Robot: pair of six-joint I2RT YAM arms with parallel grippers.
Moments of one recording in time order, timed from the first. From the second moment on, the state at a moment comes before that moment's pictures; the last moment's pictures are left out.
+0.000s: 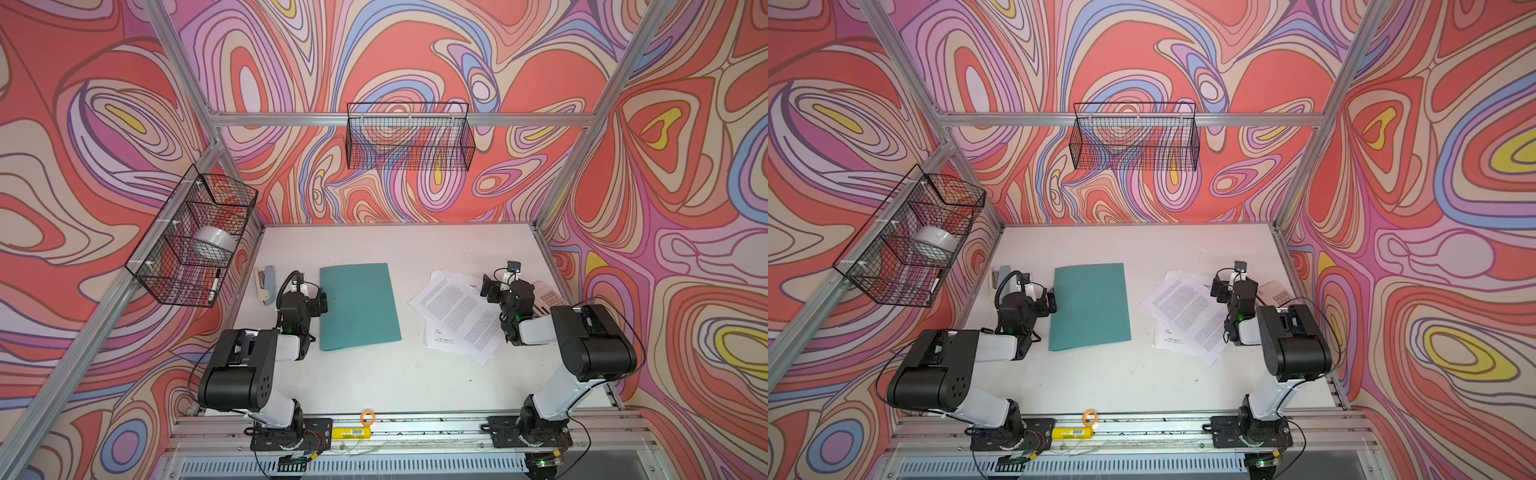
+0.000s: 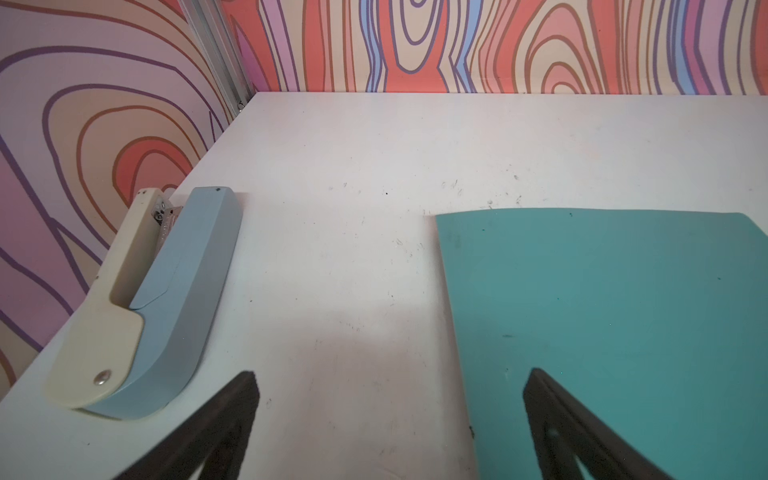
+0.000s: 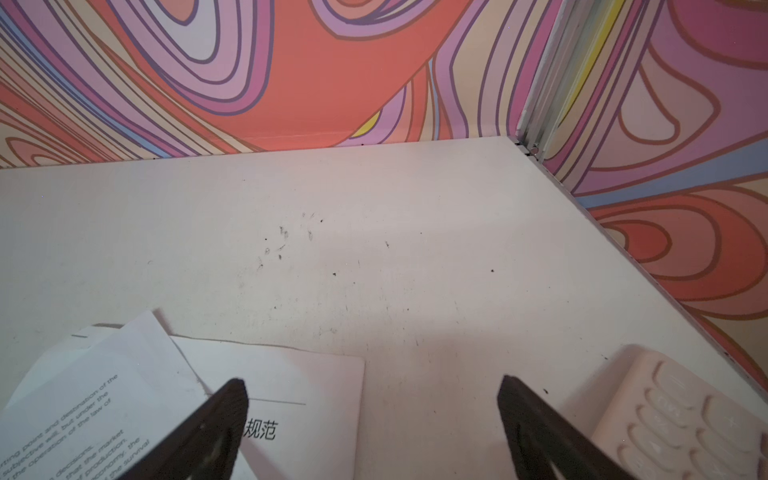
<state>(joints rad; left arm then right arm) -0.01 1.54 0.36 0.79 -0.15 -0.03 0.01 1.72 0.48 0.93 0.10 0.05</state>
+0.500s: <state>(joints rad) -0.01 1.54 0.36 0.79 -0.15 -0.03 0.01 1.72 0.48 0.93 0.10 0.05</state>
